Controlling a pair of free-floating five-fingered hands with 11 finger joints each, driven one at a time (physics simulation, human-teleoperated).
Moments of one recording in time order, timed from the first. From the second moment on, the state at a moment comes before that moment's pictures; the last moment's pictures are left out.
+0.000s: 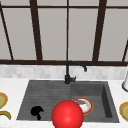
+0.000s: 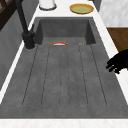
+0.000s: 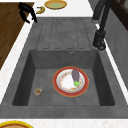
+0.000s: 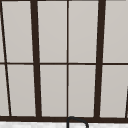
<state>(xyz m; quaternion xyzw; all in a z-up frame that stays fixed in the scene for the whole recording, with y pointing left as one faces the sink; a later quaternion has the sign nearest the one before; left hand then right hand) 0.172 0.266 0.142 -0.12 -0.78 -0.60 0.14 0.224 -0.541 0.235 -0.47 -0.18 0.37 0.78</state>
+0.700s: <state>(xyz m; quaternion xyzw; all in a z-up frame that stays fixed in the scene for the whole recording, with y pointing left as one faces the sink) 0.172 0.266 0.142 -0.12 -0.78 -0.60 0.14 0.287 -0.611 0.127 -0.46 -0.20 0.36 0.79</state>
